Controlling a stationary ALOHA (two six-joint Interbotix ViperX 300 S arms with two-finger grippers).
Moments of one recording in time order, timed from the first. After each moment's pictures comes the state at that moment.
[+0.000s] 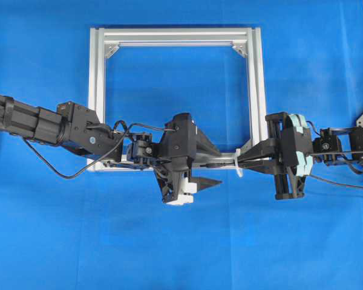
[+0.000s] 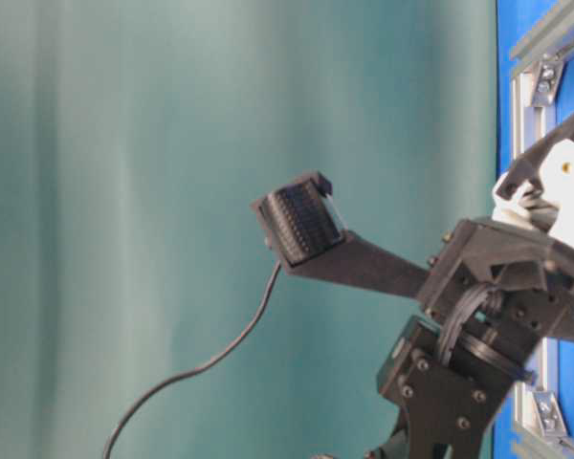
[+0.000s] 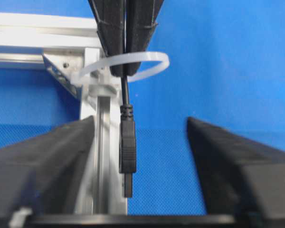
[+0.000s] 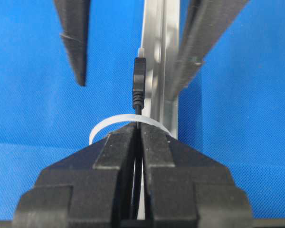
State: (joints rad) left arm -0.13 0.38 0.46 -0.09 -0.41 -0.07; right arm 0.21 -0.11 1.14 0.23 -0.56 0.02
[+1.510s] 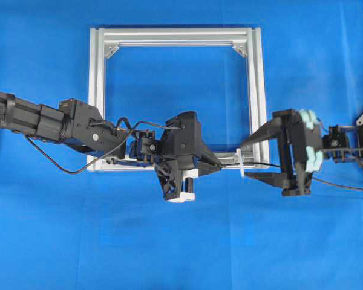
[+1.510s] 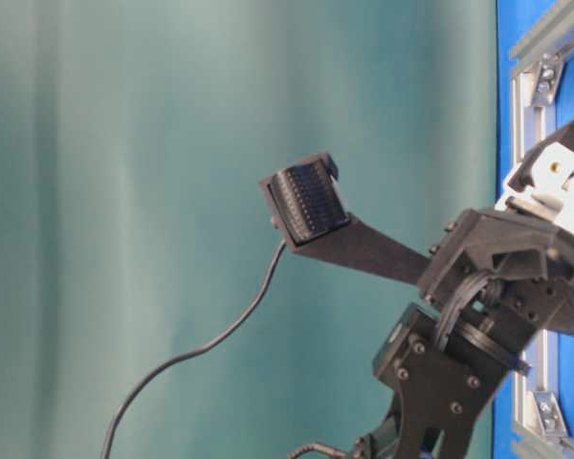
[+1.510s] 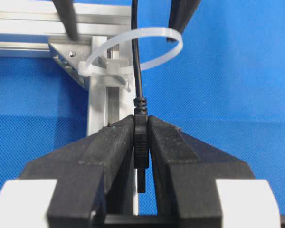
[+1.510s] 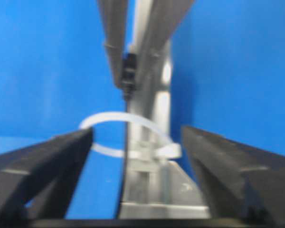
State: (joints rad) left arm -0.12 0.38 0.44 -0.09 -0.35 -0.05; right arm 0.21 -0.19 1.19 0.24 -0.57 0.03
